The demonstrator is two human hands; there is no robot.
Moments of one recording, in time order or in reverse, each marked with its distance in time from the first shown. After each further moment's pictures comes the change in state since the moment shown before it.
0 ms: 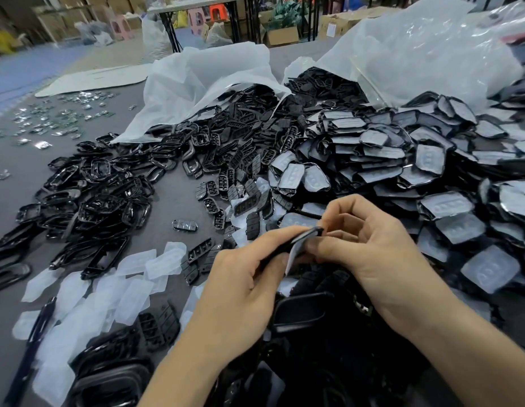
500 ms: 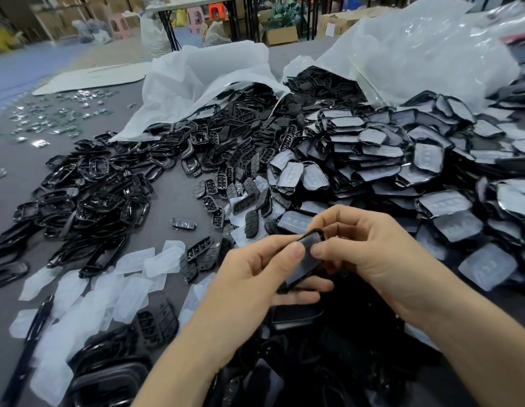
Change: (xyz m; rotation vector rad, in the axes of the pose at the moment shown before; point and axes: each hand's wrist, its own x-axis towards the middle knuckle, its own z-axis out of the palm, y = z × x) left_hand 0.001 0.002 0.007 -0.763 -0.148 -0.391; right_hand 0.000 -0.010 -0.007 -0.085 -0.170 0.131
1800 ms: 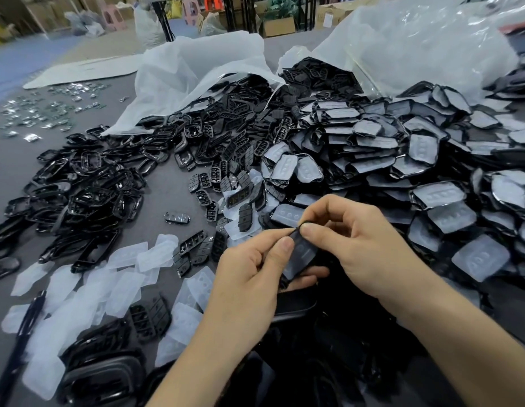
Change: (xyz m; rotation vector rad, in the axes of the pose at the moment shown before) left_hand 0.002 -0.012 0.018 0.111 0.180 0.157; right_hand 0.005 0.008 0.003 -0.267 0.104 -0.182
